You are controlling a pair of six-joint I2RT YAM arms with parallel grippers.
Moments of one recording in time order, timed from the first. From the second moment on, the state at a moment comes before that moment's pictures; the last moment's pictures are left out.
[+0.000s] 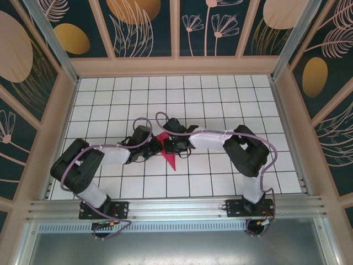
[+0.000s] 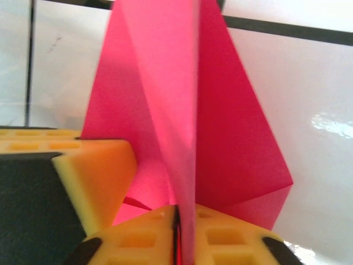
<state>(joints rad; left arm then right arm) -0.58 1.61 0.58 0.20 0.22 -0.99 0.90 1.92 1.19 -0.39 -0.10 0.66</state>
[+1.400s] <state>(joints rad) -0.58 1.38 0.53 0.18 0.08 -1.00 0.81 2.00 1.35 -0.66 0.18 0.73</state>
